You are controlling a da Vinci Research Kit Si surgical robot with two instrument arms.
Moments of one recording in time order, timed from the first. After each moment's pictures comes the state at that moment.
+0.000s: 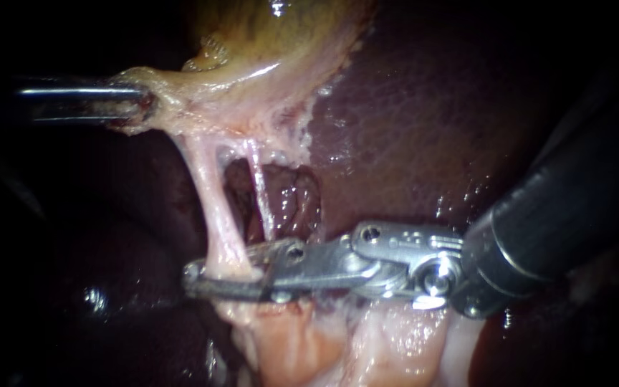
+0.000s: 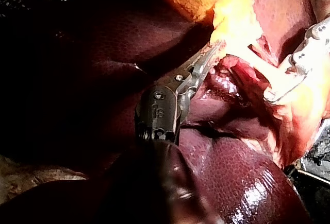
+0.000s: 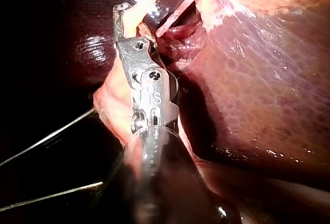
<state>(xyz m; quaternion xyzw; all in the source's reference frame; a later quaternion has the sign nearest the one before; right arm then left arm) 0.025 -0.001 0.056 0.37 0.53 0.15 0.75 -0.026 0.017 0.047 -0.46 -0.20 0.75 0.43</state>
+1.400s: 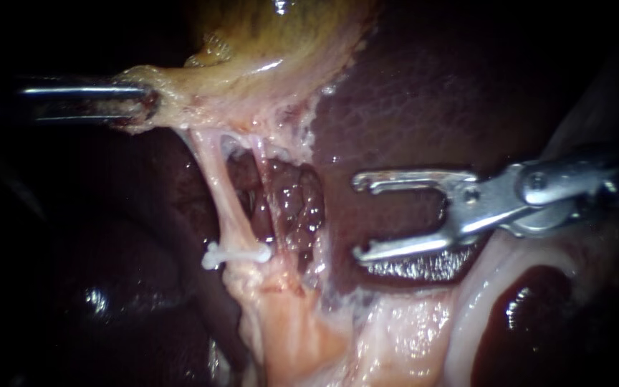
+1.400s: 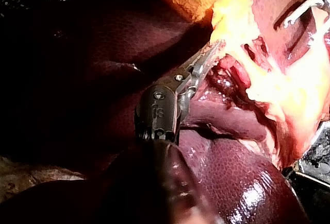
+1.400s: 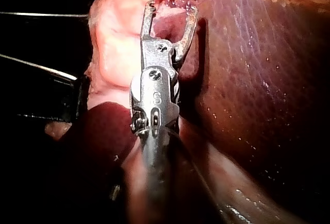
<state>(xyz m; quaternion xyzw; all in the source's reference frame) 0.007 0.005 0.054 0.18 0.58 0.09 0.79 -0.027 0.016 0.047 -0.46 -0.20 0.75 0.43</state>
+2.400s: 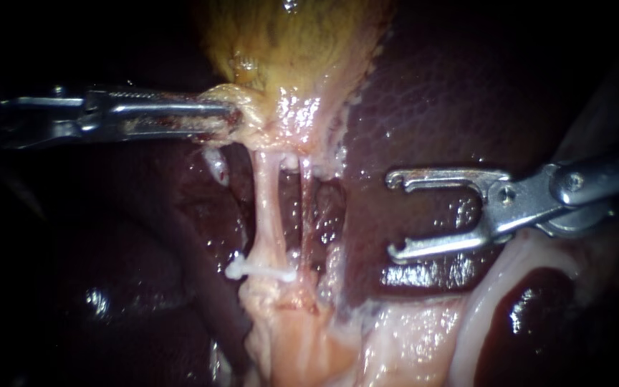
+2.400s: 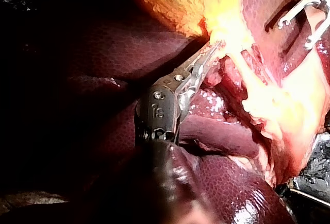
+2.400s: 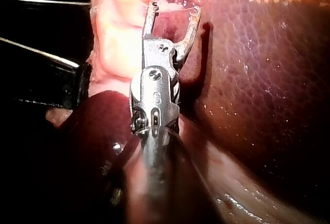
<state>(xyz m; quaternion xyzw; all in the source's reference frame) 0.005 0.006 0.053 0.18 0.58 0.09 0.79 -0.034 0.015 0.052 -0.47 -0.21 0.75 0.42</state>
